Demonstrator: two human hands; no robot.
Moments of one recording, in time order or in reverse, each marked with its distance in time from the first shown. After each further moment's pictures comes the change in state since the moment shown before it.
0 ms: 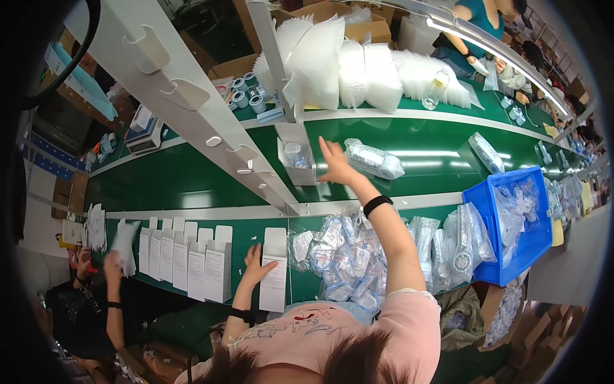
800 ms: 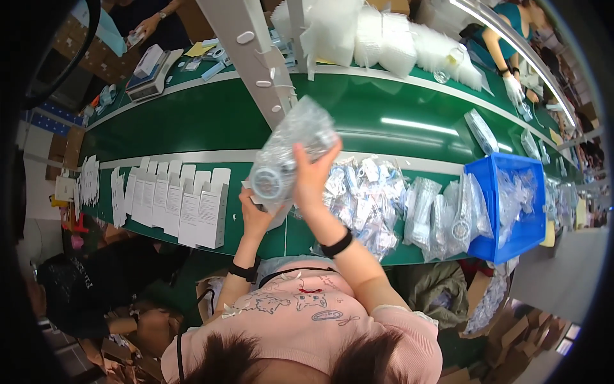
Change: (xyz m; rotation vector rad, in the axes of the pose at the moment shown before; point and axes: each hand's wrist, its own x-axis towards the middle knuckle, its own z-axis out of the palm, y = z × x) left_hand -0.025 0.067 0.001 -0.478 0.508 0.448; right_hand -0.099 -0.230 -0.005 1.382 0.898 0.354
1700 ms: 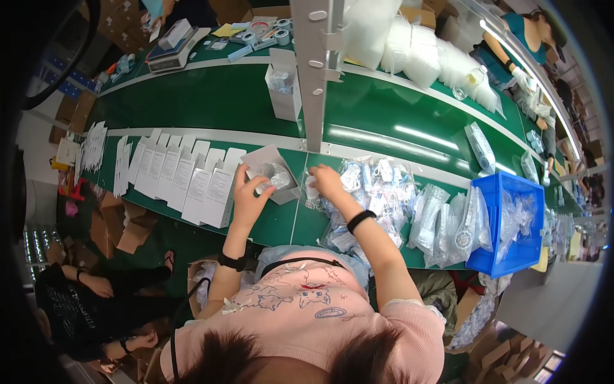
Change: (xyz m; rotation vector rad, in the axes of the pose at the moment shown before) left_hand 0.002 0.026 -0.056 0.279 -0.029 0.048; right_hand 0.023 0.109 -0.115 -1.503 -1.094 -0.134
